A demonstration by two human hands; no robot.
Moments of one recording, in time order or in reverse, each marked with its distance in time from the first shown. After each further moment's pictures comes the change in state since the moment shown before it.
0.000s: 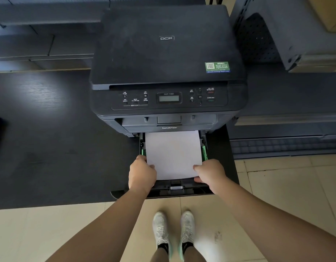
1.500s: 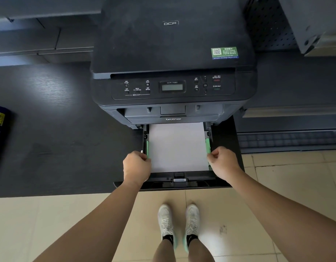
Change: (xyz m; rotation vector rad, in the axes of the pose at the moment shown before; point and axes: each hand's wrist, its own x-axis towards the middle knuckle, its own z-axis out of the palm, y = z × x) left_hand 0.008 -0.020 -0.009 -0.070 0.095 -0.053; right_hand 0.014 0.009 -0.029 -0.470 0.132 -0.415
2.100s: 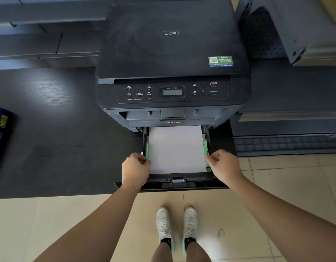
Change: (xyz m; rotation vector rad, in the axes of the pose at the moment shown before) left_hand -0.013 0.000 -0.012 0.019 0.011 0.089; right_hand -0.016 0.000 -0.011 -0.059 0.081 -0.045
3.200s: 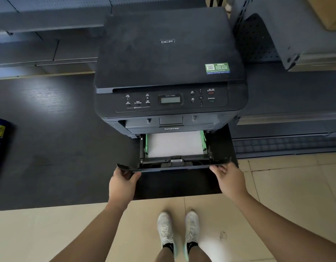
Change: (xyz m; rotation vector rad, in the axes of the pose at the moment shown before) left_hand 0.003 -0.047 -0.016 -0.228 0.018 -0.062; right_hand -0.026 0.016 0.005 0.360 0.071 0.106
